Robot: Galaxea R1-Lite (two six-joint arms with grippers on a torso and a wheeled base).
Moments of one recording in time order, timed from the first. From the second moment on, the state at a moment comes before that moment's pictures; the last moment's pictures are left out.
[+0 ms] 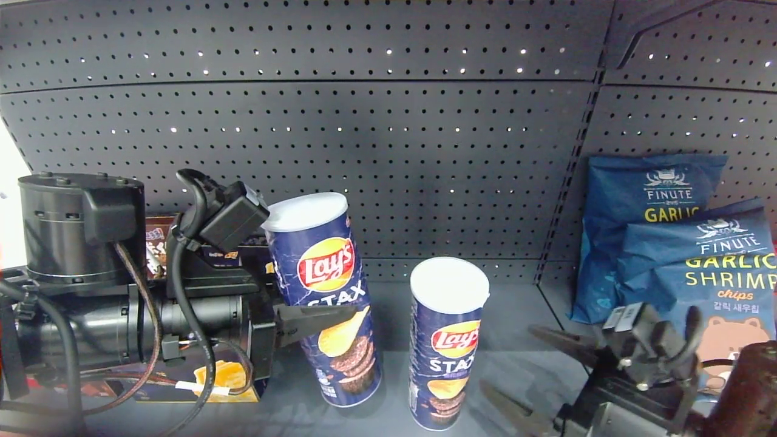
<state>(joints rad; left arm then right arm) -0.44 1.44 -0.73 -0.37 -0.57 0.08 0.81 1.52 -0.17 -1.24 -0.08 0.00</state>
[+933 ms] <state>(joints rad) -0.44 1.40 -0.73 -0.36 -0.51 0.08 0.13 0.22 -0.01 -0.07 -0.20 -0.02</state>
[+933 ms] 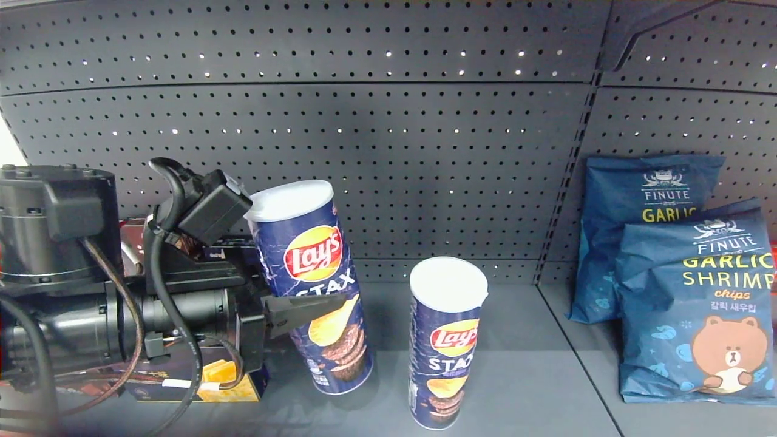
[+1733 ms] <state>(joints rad) -0.44 1.38 -0.69 -0.38 -0.52 0.08 0.09 0.08 0.00 0.00 0.00 -0.01</state>
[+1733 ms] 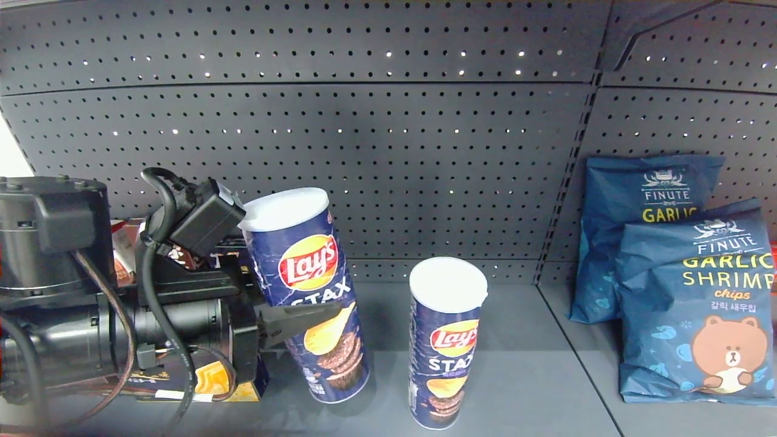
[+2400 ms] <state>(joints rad) -0.43 1.47 -0.72 -0.54 -0.48 0.12 0.09 0.08 0.00 0.00 0.00 -0.01</state>
